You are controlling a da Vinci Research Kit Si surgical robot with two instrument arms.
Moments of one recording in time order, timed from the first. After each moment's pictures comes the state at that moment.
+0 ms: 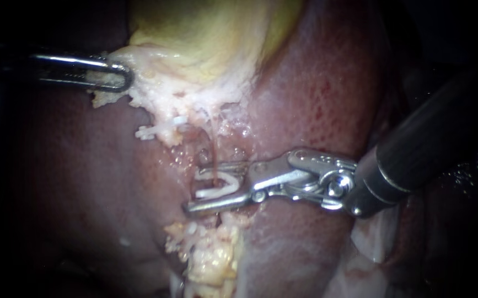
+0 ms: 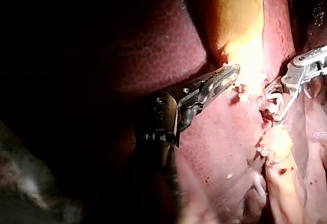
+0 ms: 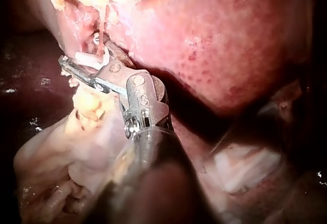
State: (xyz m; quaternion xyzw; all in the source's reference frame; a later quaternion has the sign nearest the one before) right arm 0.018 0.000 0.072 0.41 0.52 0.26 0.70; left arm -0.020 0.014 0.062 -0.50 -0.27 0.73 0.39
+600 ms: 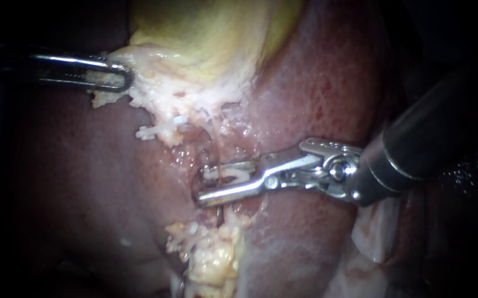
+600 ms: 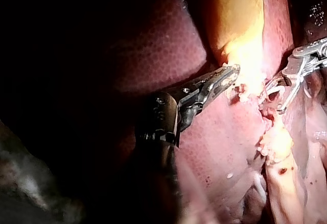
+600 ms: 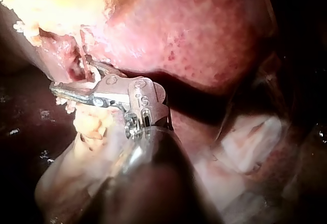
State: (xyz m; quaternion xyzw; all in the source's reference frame) right arm 0.017 0.002 0.072 0.47 0.50 0.33 0.64; left arm -0.020 0.014 0.062 -0.50 -0.27 0.73 0.39
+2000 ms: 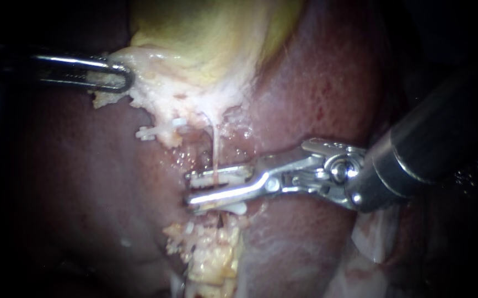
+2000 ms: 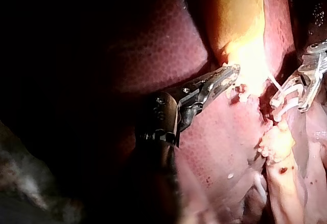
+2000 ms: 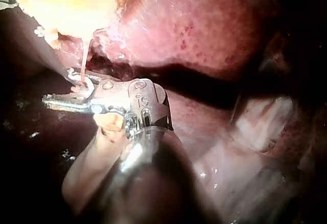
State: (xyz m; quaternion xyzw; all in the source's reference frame) right arm 0.018 0.002 0.066 0.52 0.52 0.33 0.59; left arm -0.020 0.014 0.062 -0.50 -0.27 0.73 0.39
